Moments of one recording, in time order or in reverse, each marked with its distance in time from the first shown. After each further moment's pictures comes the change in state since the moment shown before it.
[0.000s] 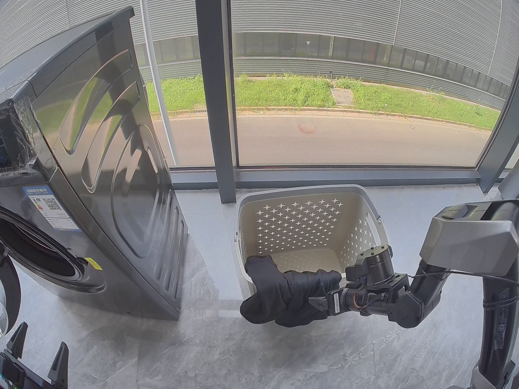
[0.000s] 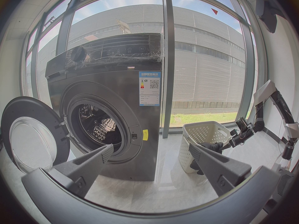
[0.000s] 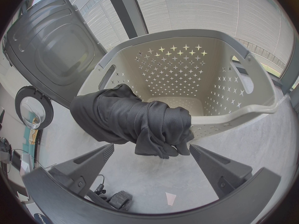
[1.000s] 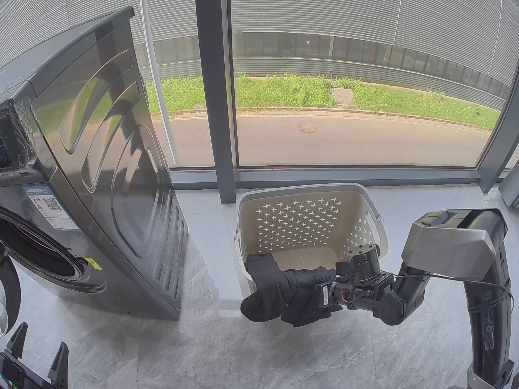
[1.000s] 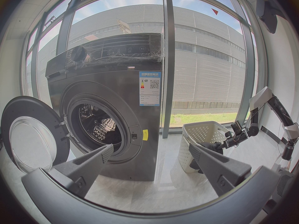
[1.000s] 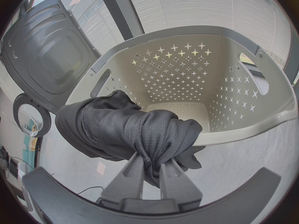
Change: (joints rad) left arm 0.000 0.000 0.000 0.000 0.000 -0.004; right arm -0.003 0.124 -0.141 -0.048 -0.005 0.036
